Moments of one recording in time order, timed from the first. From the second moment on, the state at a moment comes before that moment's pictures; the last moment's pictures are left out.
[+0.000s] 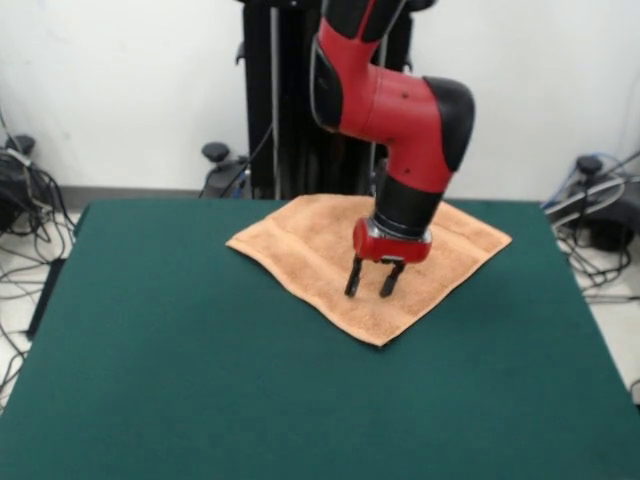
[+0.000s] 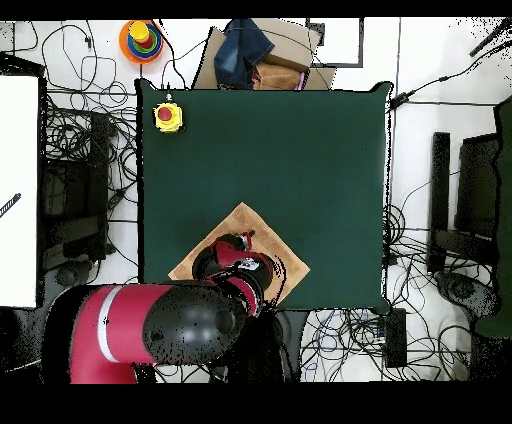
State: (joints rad) arm 0.12 -0.04 -0.24 1.71 0.05 -0.26 1.52
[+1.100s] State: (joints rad) arm -0.08 -0.08 -0.12 1.66 -0.35 -0.26 1.52
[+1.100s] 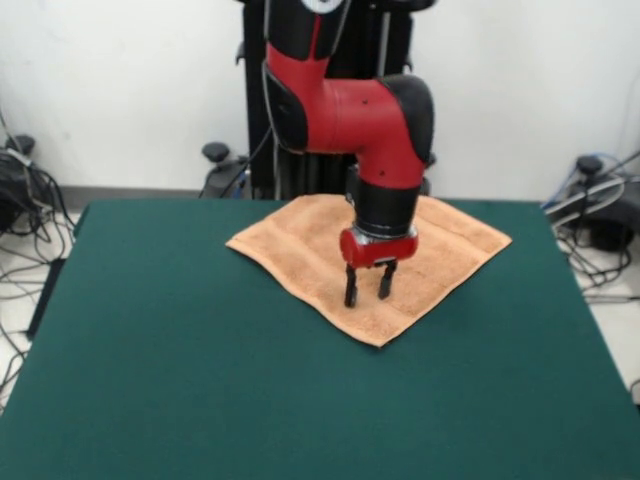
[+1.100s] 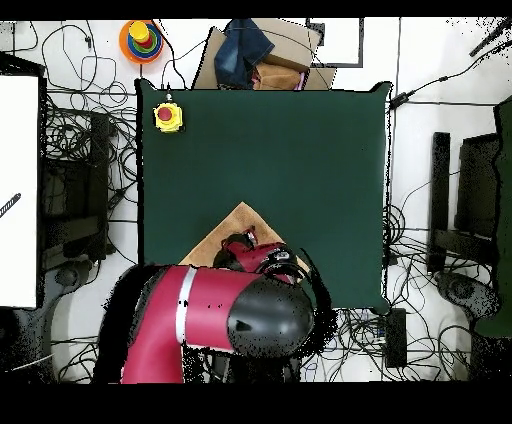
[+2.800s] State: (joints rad) arm 0.01 -0.06 -0.14 1.45 -0.13 0.33 1.52
